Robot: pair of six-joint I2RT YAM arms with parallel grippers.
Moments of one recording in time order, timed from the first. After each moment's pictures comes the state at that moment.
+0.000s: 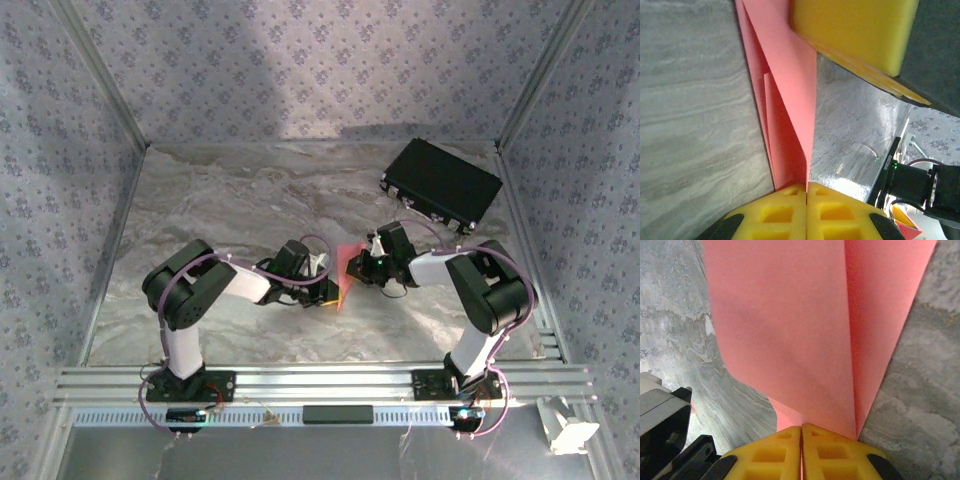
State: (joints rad) left arm -0.79 1.85 0.70 0.41 0.68 -0.96; right arm 0.45 1.71 0.65 0.17 -0.53 0.83
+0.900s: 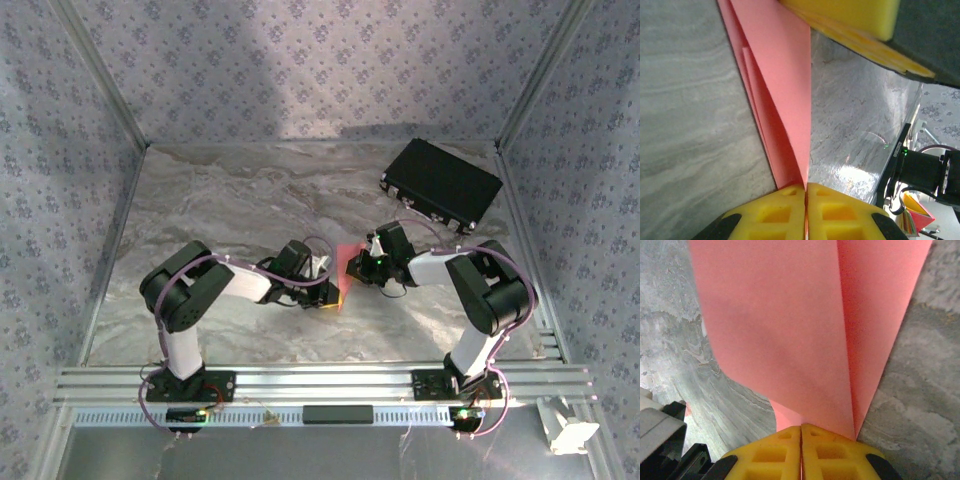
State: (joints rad) left arm -0.80 1.83 0.71 0.31 0.69 -0.88; right arm 0.46 1.71 0.66 0.15 -0.51 0.83
